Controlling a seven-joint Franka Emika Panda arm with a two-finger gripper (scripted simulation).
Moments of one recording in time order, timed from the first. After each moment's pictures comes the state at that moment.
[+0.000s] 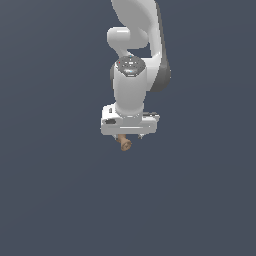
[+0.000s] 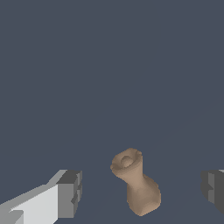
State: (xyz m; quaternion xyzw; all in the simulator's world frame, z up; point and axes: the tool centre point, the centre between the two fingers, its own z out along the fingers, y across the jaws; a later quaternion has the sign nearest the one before) arm 0.006 0.002 0.178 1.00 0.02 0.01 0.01
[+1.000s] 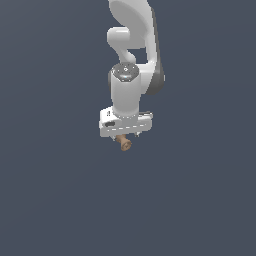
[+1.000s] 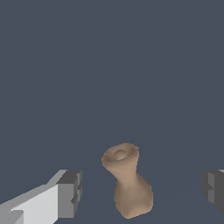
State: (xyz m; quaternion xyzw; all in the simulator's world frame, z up) arm -0.012 -0.009 0.154 0.99 0.10 0.01 0.01
